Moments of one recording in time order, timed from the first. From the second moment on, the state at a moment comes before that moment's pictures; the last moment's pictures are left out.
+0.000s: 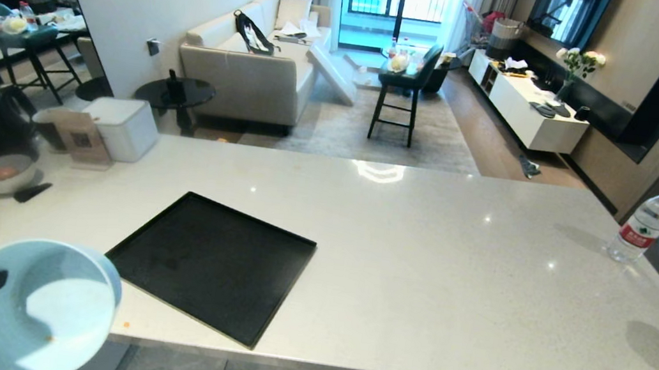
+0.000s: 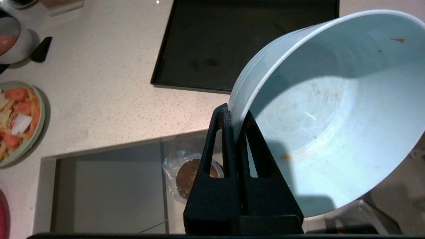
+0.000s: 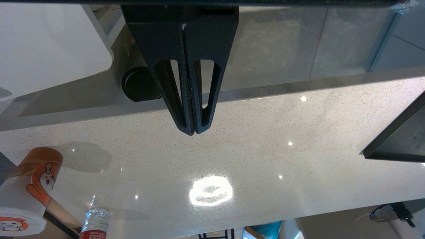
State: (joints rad) left arm -0.08 0.85 -0.50 0.08 0.00 0.17; right arm 0.00 0.00 0.00 -0.01 -0.06 0.11
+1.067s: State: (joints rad) left arm -0.30 1.82 -1.17 0.37 0.01 0.39; right arm 0.00 0.00 0.00 -0.01 -0.06 0.11
